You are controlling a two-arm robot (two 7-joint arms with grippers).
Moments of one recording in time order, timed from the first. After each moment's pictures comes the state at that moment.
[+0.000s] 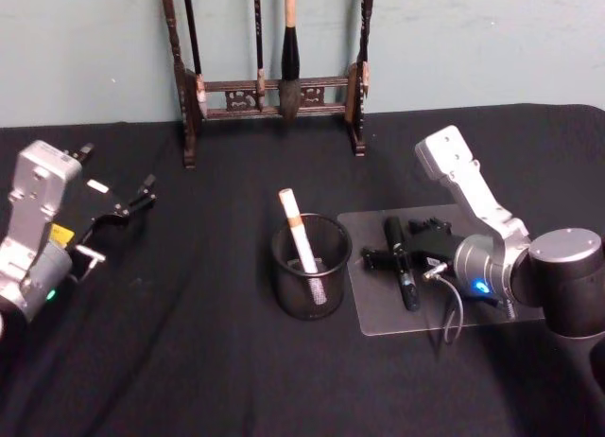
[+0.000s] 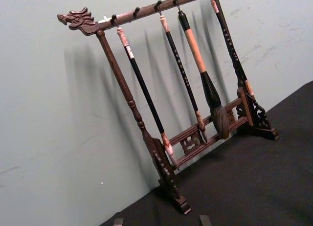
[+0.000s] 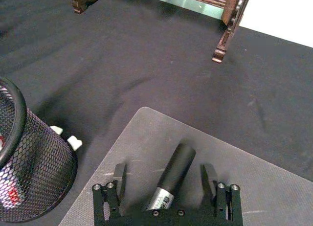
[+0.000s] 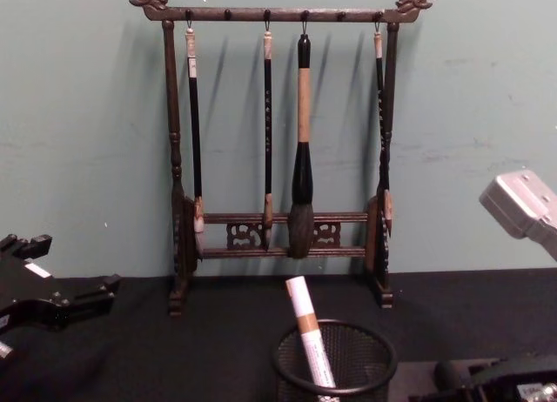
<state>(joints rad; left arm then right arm) -0.20 0.60 0.45 -1.41 -0.25 -0.12 0.03 0.28 0.32 -0.36 -1.43 0.16 0.59 0.32</state>
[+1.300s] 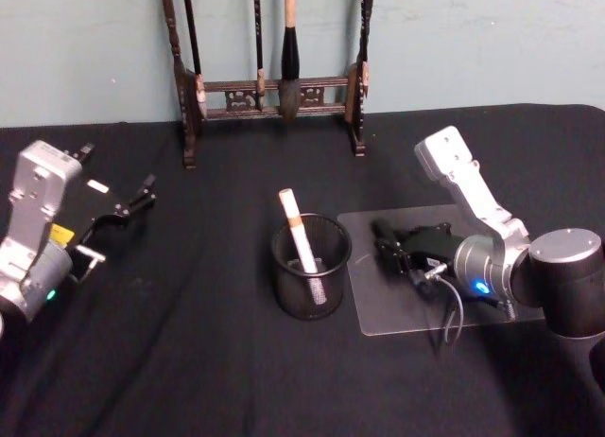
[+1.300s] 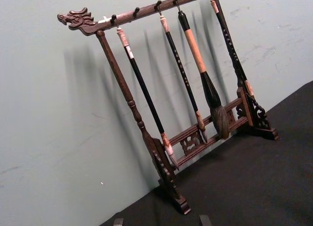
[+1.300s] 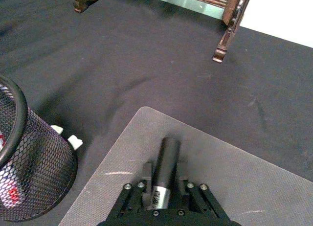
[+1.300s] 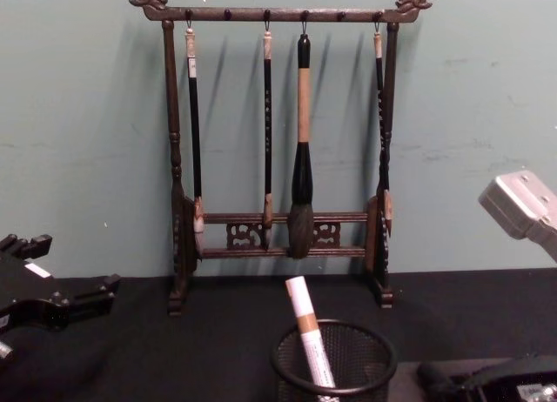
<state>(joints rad) -0.20 0.60 0.45 -1.41 -0.25 -0.12 0.03 0.28 0.32 -0.36 -1.43 0.16 0.59 0.33</state>
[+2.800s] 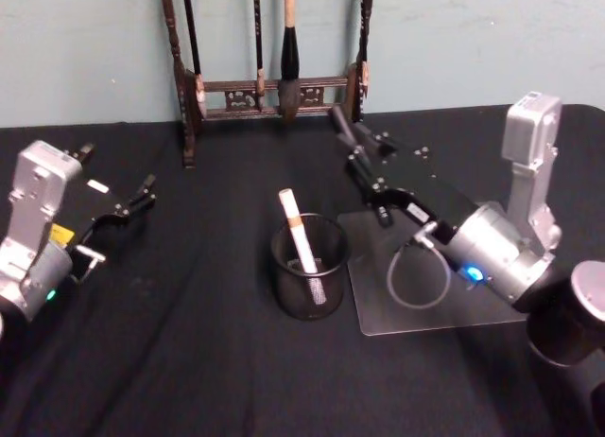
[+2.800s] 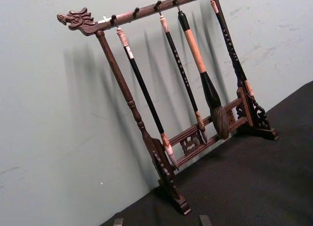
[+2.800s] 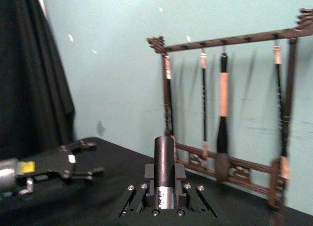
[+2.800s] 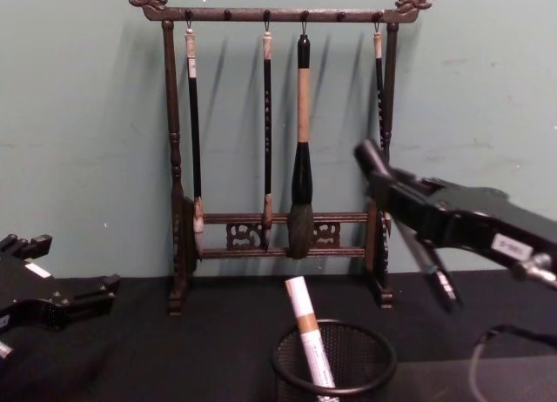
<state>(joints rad) -0.20 0.60 0.45 -1.41 -0.25 -0.12 0.03 0.15 0.27 -0.28 -1.53 0.42 -0.08 0.51</state>
